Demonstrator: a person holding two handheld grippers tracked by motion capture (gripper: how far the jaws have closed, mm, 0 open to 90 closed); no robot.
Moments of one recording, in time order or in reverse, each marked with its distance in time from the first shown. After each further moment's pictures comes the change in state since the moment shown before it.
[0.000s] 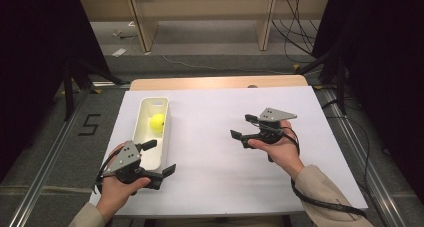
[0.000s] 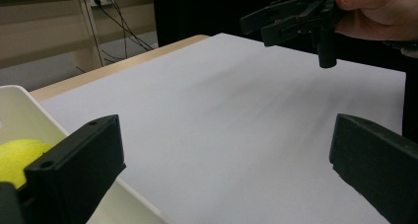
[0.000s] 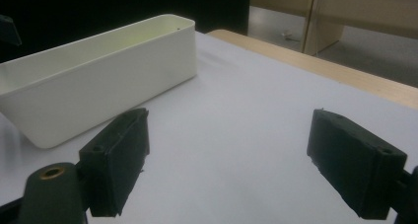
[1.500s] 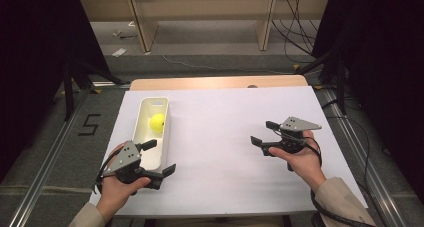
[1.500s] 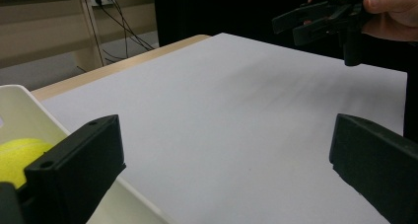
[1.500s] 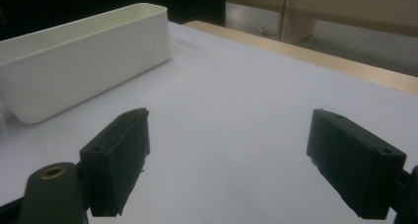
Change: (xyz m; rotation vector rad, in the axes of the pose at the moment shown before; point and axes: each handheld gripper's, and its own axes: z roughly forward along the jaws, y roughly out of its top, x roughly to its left) left arm 0.000 0.000 0.000 0.000 0.004 -0.001; right arm -0.013 -0.026 -0.050 0.004 -0.081 0.019
